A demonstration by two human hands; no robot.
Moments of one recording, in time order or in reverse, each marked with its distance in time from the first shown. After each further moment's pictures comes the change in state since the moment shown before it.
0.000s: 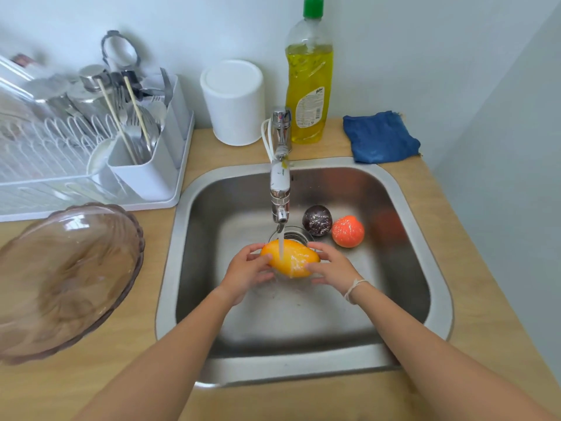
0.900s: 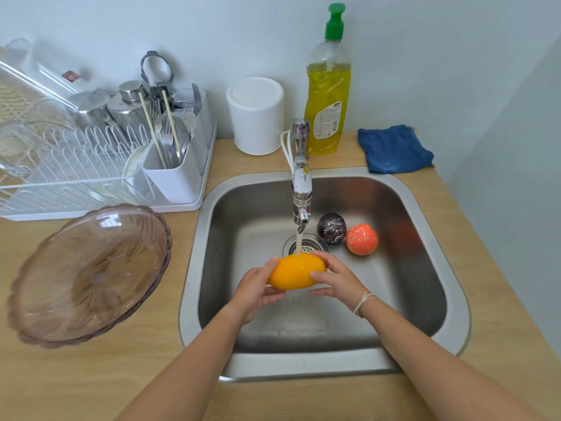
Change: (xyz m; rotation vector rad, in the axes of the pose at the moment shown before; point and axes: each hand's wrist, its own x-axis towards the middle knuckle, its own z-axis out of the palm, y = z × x) left_hand -0.035 -0.003 -0.006 -0.065 0.016 -0.132; right_hand -0.012 0.003 0.019 0.108 -0.170 -0.043
